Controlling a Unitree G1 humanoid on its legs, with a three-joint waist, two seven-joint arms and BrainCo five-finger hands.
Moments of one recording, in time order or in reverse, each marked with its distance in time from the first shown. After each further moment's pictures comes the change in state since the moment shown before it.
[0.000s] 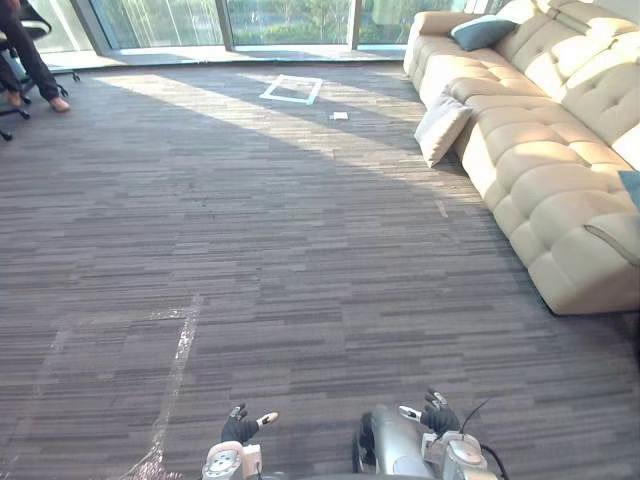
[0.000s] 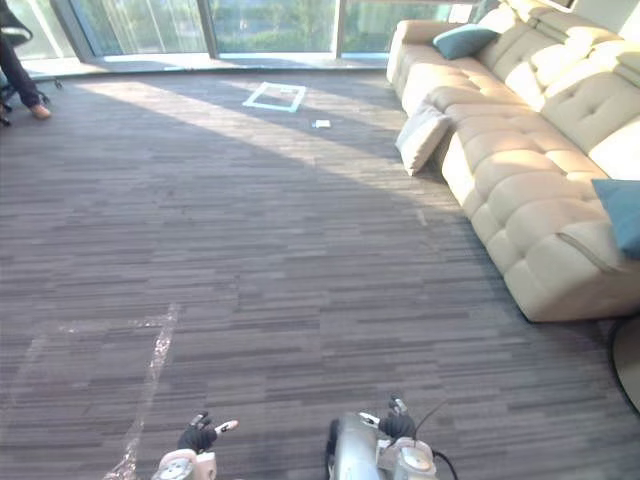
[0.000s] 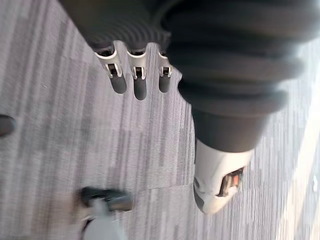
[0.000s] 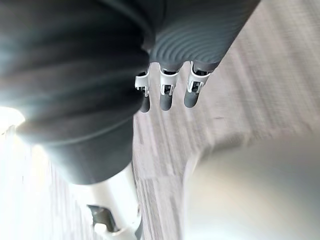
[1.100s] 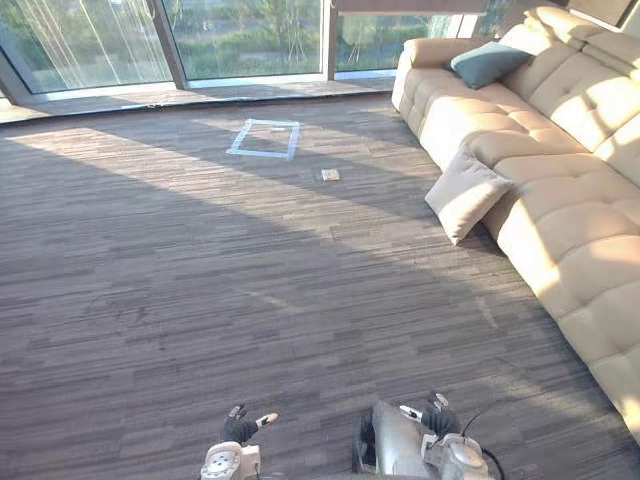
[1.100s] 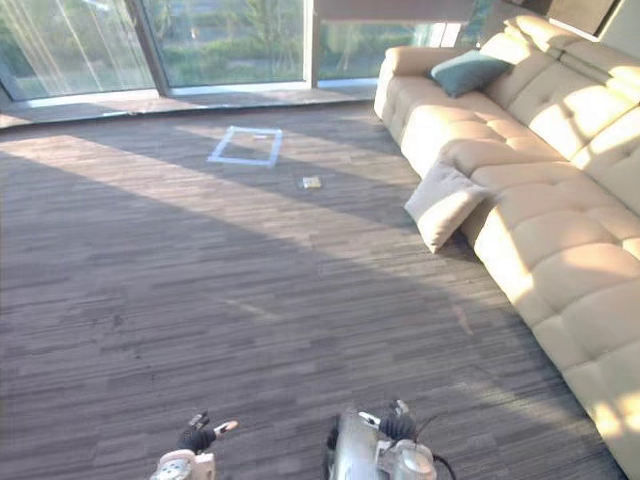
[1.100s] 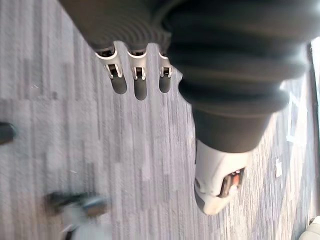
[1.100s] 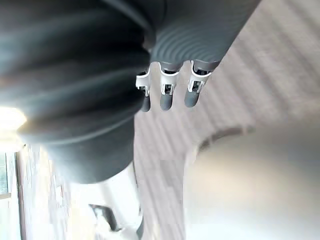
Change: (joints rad) left arm 0.017 0.021 -0.032 -0.028 0.034 0.000 -0.011; right arm 0.026 0.051 0.004 -0.066 0.000 -0.008 0.000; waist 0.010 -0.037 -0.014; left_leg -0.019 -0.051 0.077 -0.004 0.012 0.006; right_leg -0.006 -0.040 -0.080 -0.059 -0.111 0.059
